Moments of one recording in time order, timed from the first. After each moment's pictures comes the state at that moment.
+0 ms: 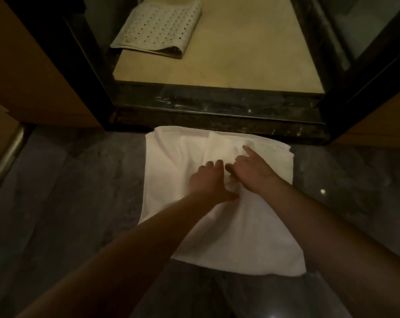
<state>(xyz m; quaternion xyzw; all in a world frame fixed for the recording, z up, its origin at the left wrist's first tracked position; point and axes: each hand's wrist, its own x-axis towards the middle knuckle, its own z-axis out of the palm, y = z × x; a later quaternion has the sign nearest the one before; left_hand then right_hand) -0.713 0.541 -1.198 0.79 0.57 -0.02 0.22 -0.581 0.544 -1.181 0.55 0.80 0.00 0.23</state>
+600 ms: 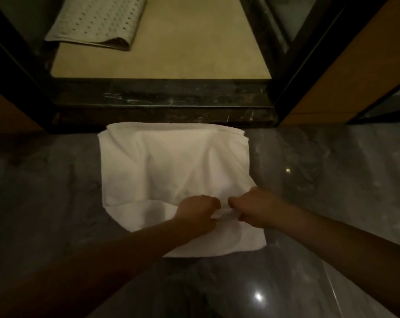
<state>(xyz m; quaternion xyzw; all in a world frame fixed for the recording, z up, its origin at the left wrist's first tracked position) -0.685 0.460 -1.202 0.88 0.36 -0.11 0.28 -0.509 0.411 -1.171 0.55 0.78 -0.16 0.24</state>
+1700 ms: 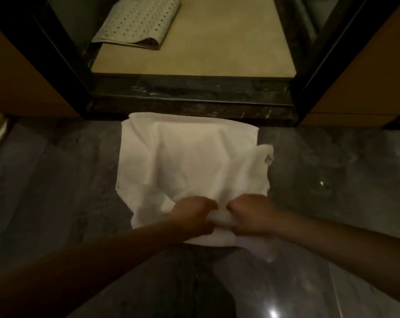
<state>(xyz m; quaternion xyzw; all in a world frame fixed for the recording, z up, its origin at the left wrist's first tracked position) -0.707 0.425 -1.198 0.87 0.41 -0.09 0.28 -0.520 0.392 -1.177 0.54 0.79 -0.25 0.15</state>
